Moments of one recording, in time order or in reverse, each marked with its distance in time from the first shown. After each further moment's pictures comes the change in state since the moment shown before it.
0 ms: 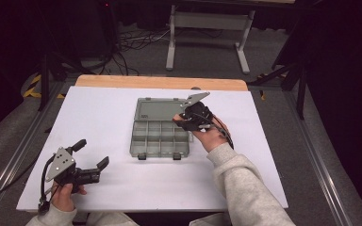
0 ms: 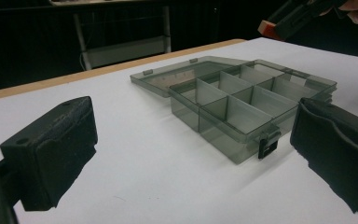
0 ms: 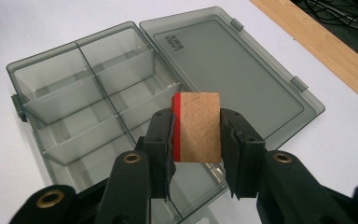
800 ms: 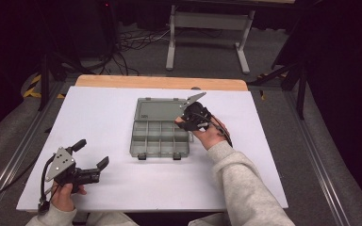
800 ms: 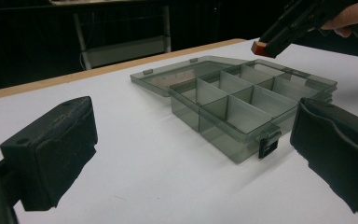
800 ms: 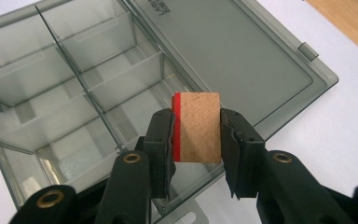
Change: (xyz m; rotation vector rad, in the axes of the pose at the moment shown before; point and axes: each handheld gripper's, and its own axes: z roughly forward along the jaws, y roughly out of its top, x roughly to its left) left arm 0.000 0.000 0.000 0.003 0.001 0.000; right arm -0.014 -0.010 0.024 0.094 0.009 0.031
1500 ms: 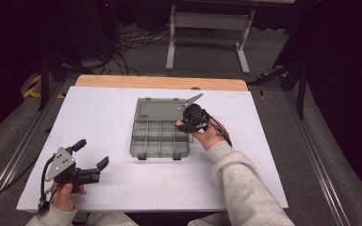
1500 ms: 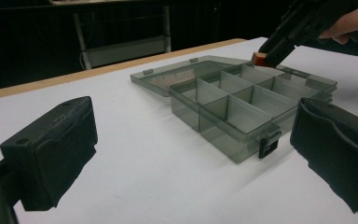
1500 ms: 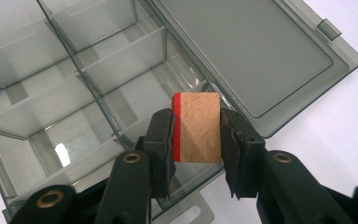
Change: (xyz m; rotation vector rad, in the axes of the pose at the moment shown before) left arm 0.000 0.000 0.000 -0.002 -0.001 0.000; right arm -0.001 -0.004 0.011 0.066 0.023 -0.002
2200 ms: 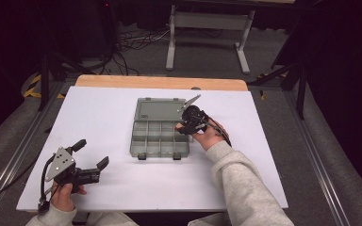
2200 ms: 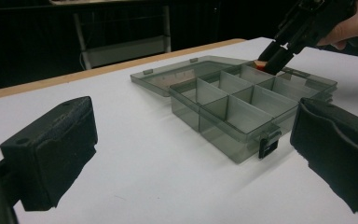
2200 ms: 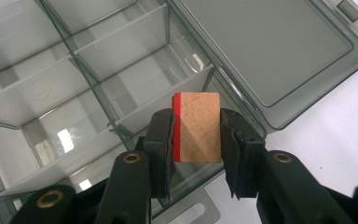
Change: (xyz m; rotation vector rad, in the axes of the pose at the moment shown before) left arm 0.000 0.000 0.000 0.000 0.000 -0.001; right arm -0.001 -0.002 0.010 0.050 0.020 -0.006
